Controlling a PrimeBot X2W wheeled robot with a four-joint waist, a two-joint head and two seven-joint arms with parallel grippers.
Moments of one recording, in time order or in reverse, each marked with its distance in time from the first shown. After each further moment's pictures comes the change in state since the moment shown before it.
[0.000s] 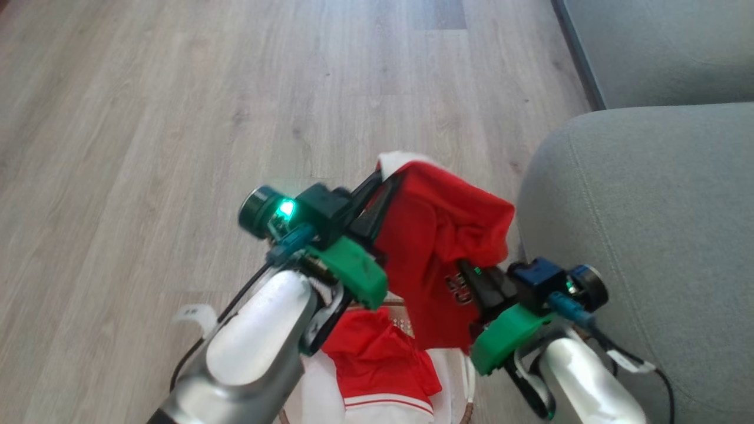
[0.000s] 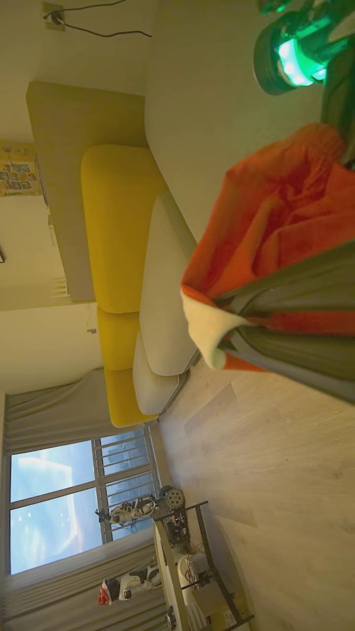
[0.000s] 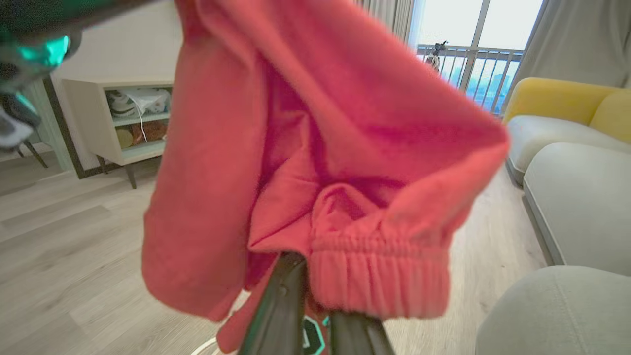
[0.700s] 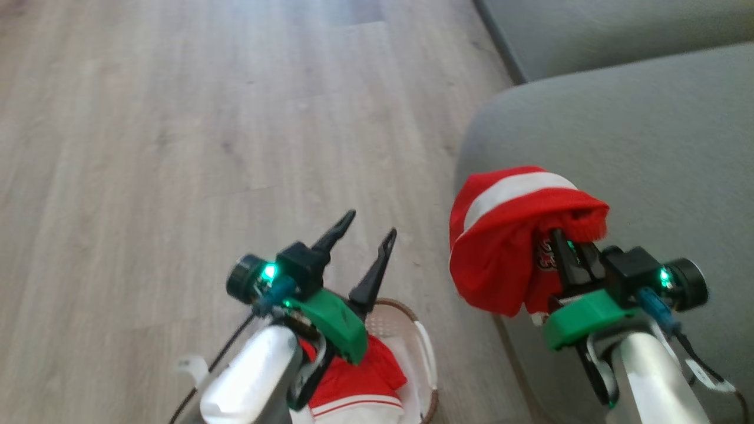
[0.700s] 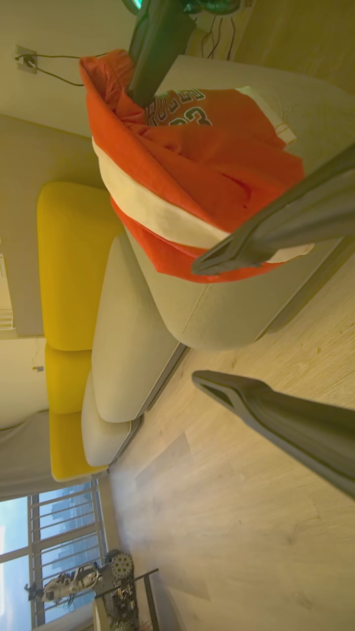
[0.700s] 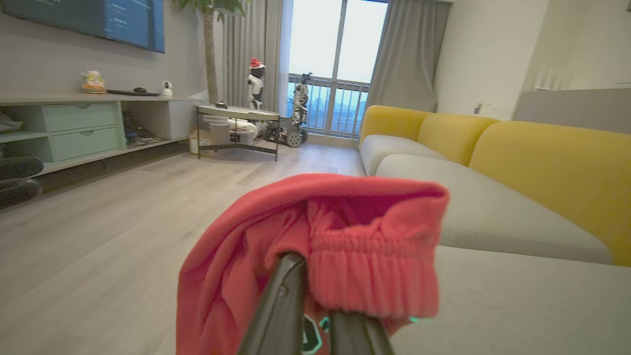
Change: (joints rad) left arm 0.137 0.021 0.016 0.070 -0.040 -0.001 -0.048; right arm 0.073 -0.001 -0.301 -0.158 -0.163 0.000 0.000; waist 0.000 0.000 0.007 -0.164
